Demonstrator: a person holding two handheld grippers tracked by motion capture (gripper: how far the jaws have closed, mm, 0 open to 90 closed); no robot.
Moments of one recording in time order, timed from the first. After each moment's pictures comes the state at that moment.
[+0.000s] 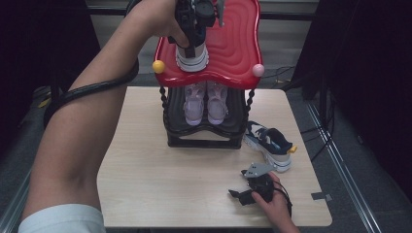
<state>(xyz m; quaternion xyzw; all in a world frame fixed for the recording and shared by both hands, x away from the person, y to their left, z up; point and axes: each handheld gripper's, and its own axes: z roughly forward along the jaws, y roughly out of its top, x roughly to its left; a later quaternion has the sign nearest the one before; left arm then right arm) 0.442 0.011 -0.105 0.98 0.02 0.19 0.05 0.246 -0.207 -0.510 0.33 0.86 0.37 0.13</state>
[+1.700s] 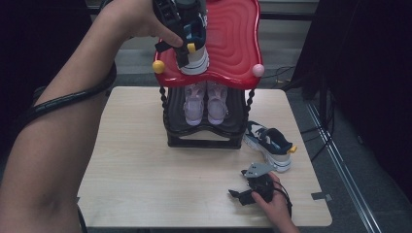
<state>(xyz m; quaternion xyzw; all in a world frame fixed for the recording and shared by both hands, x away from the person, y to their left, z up) 0.419 0.047 -0.094 0.97 0.20 0.12 0.09 0.246 -0.207 -0.510 0.33 0.86 0.37 0.13</state>
